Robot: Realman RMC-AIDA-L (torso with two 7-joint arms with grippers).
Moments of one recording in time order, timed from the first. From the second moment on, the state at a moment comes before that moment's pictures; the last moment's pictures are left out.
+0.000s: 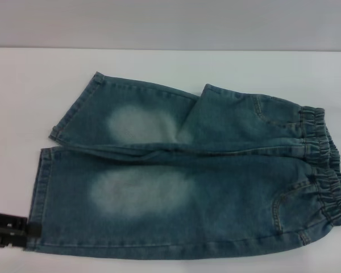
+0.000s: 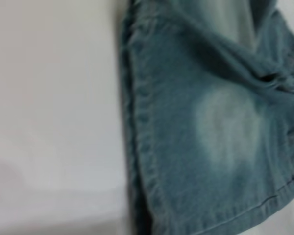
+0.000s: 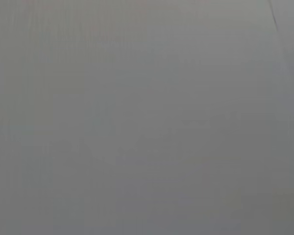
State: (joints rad) left arm -0.43 -1.69 1.15 0.42 1.89 1.66 -2.37; right arm 0.52 2.05 -0.14 -0.12 -0.85 -1.32 0.25
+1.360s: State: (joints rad) left arm -0.43 -1.72 1.13 0.41 1.95 1.61 -2.39; right arm 0.54 2.04 -0.14 -0.11 -0.85 -1.29 0.25
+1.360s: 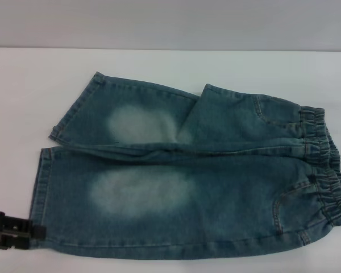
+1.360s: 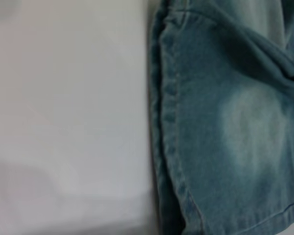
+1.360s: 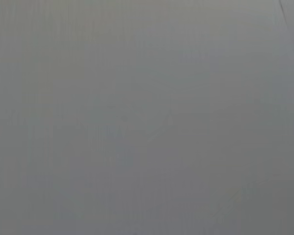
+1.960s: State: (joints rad) left arm -0.48 -1.74 1.09 0.42 1.95 1.62 -2.37; right arm 0.54 2.04 -0.14 -0.11 -0.85 -1.27 0.26
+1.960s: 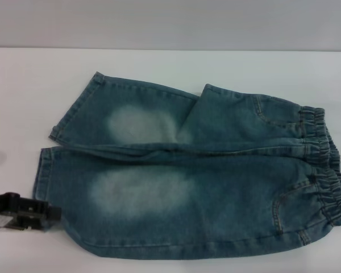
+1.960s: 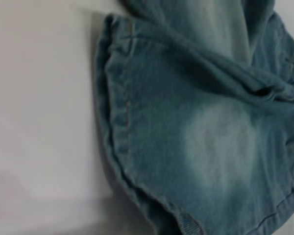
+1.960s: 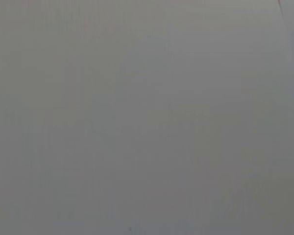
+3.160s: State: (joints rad) left arm -0.49 -1.74 1.06 0.42 1.98 1.57 -2.38; right arm 0.55 2.03 -0.14 -0.11 -0.85 -1.25 0.26
